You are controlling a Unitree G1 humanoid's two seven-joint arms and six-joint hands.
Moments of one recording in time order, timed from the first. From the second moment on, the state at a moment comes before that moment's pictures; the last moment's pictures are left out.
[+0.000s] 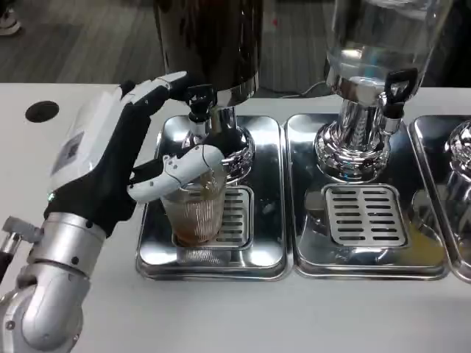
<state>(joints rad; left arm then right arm) -0.01 0.36 -0.07 -0.38 0.45 0.08 -0.09 0.67 -0.13 -0.29 -0.17 -0.48 -0.70 -0.39</state>
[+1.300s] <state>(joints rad) 0.00 0.35 -0.06 -0.39 0.45 0.08 -0.09 0.68 -0.13 -0.29 -0.17 -0.48 -0.71 -0.39</state>
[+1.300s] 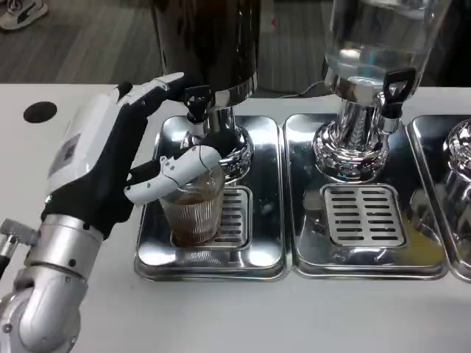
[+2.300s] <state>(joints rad) 0.02 0.34 -0.06 -0.41 0.45 0.08 -0.09 0.69 -0.13 -0.30 -0.17 -0.48 -0.73 -0.39</state>
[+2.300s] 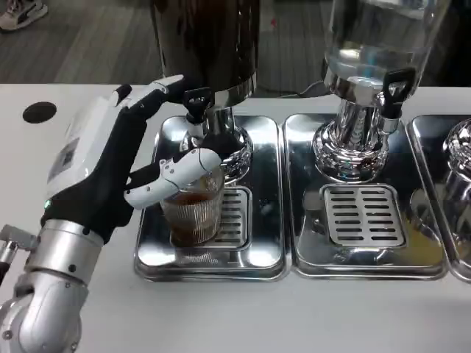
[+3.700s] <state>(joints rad) 0.20 0.44 0.09 -0.37 0.30 -0.10 -0.15 0.67 -0.12 -0.30 -0.17 -0.48 -0.73 -0.38</state>
